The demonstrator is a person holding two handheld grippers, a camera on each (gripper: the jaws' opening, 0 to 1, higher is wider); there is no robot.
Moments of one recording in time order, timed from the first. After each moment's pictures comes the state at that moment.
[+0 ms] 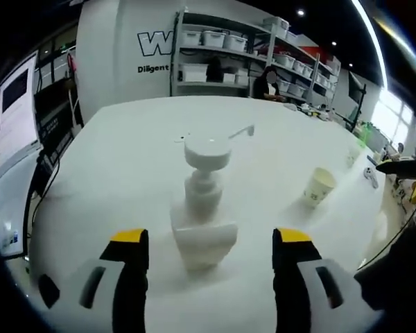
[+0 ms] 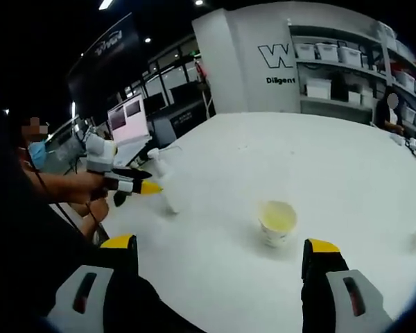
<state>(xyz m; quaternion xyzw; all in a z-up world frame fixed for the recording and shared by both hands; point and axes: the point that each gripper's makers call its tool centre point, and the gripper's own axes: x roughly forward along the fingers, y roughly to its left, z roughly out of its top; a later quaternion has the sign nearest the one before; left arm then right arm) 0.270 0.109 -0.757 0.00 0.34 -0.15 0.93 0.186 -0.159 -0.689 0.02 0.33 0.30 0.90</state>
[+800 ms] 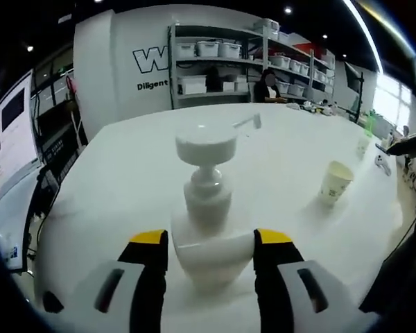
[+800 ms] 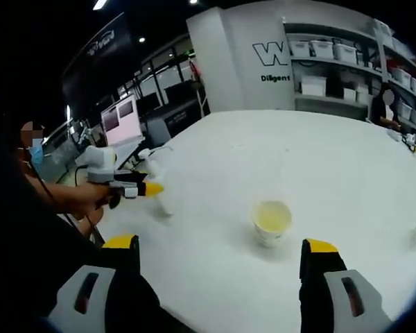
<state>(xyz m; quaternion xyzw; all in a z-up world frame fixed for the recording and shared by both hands) 0.295 0.107 -0.775 0.05 0.29 -0.14 0.94 0.200 -0.164 -0.697 0.03 0.33 0.28 0.90</state>
